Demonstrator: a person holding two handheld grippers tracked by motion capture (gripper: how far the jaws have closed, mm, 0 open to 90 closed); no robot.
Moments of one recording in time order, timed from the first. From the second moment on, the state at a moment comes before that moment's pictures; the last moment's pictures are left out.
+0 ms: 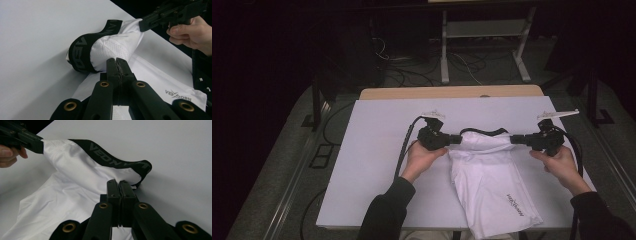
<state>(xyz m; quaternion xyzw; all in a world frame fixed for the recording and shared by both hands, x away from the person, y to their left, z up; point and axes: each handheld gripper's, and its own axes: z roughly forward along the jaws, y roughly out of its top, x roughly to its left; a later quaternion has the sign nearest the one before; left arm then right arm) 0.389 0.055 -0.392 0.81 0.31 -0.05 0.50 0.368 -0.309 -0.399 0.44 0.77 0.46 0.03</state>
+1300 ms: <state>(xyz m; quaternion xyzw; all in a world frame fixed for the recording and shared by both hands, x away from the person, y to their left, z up) 0.329 0.064 -0.403 0.81 0.27 -0.11 0.51 0.319 -0.312 -0.405 0.41 0.79 0.45 -0.02</state>
